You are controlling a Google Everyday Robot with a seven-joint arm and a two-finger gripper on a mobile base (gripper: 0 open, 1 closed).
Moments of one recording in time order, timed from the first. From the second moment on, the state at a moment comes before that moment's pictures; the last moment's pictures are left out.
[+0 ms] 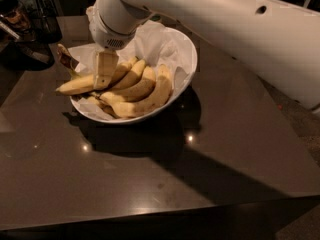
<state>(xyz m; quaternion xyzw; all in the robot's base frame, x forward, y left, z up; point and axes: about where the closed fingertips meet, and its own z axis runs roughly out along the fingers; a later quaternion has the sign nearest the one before) 0.612 0.145 0.948 -0.74 0.55 0.00 0.38</state>
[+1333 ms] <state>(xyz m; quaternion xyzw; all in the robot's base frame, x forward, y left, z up) 0.618 0.128 0.933 -0.75 0.56 -0.02 0.36</state>
